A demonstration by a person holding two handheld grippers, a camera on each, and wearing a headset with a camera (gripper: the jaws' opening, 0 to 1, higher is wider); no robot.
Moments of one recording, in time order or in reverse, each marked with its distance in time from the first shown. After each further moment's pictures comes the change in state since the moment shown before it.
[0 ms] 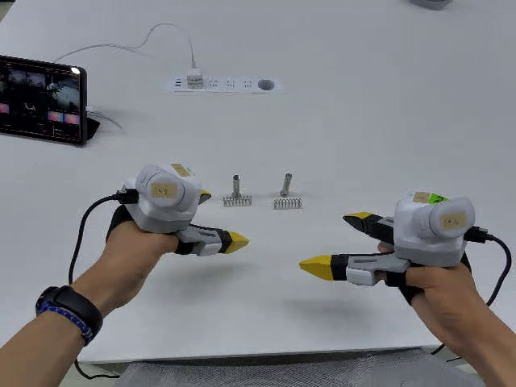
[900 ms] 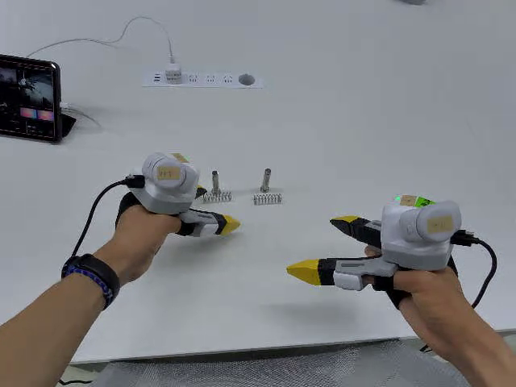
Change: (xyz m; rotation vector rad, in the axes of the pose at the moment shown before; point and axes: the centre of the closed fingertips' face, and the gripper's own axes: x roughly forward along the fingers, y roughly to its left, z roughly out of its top) left arm 0.050 0.018 -0.003 -0.081 0.020 0.010; right arm -0.016 0.001 -0.013 0.032 0.002 0.001
